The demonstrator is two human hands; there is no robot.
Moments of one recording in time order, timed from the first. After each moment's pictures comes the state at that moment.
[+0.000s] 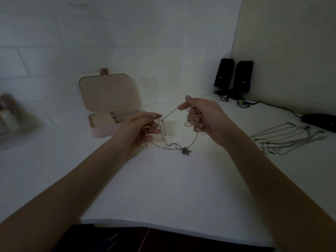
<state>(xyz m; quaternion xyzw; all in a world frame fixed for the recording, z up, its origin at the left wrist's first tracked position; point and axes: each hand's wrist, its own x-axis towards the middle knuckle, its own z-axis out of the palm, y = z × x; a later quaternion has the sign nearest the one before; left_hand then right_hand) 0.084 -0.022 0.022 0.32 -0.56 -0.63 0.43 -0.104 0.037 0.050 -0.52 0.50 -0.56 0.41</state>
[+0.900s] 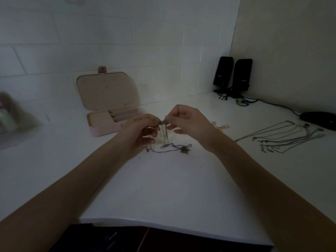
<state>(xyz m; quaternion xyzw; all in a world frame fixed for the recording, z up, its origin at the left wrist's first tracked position) 0.082 -0.020 0.017 0.32 -0.60 -0.62 0.39 -0.079 0.030 0.031 -0.61 0.53 -0.49 0.34</state>
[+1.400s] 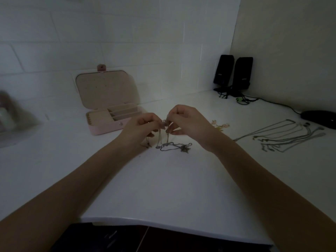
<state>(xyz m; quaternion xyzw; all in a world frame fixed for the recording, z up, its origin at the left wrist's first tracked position) 0.077 -0.017 0.014 0.31 -0.69 -0.50 0.42 -0.073 0.032 0.034 -0.58 0.53 -0.49 0.37</state>
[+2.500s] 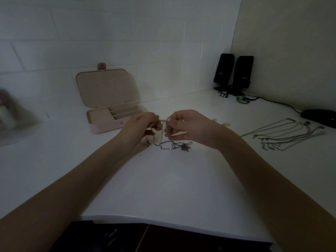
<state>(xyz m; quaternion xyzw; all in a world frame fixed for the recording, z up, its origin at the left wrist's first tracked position) 0.076 -0.026 0.010 0.33 -0.66 -0.53 0.43 -0.084 0.033 0.031 -0.58 0.49 -0.43 0.48</state>
